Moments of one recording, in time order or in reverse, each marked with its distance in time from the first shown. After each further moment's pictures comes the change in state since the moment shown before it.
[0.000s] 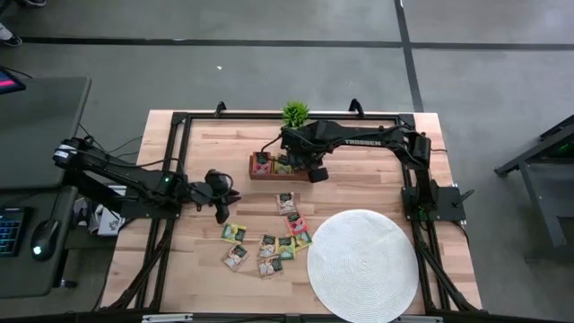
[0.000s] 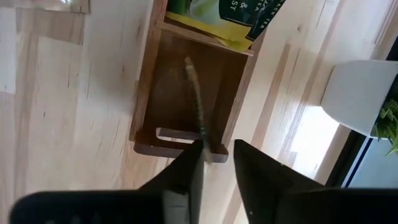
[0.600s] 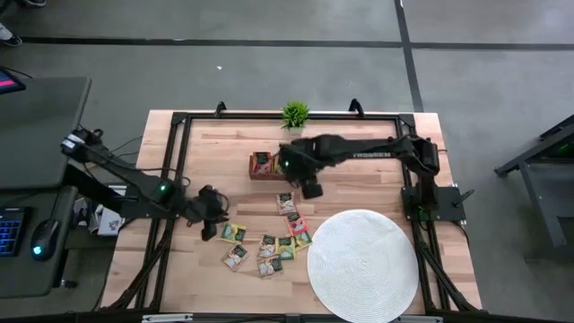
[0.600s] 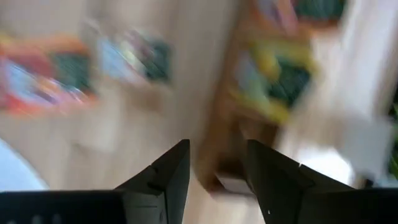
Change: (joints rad) left arm -0.239 0.000 0.001 -0.172 0.076 -0.158; right arm 0.169 -0.067 0.000 0.102 -0.096 0.130
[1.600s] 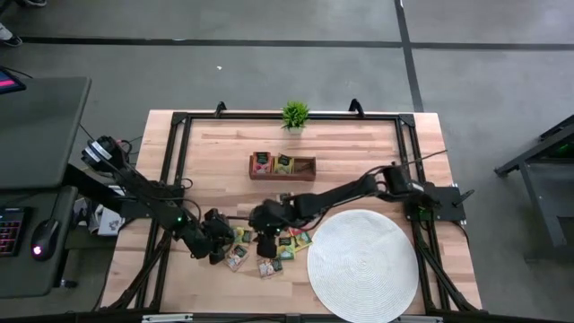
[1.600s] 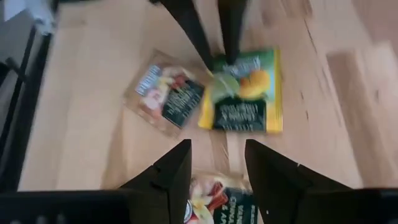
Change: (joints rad) left arm -0.233 0.544 0.005 0.340 -0.101 -0.268; right arm 0.265 0.308 0.000 0.743 -0.185 0.775
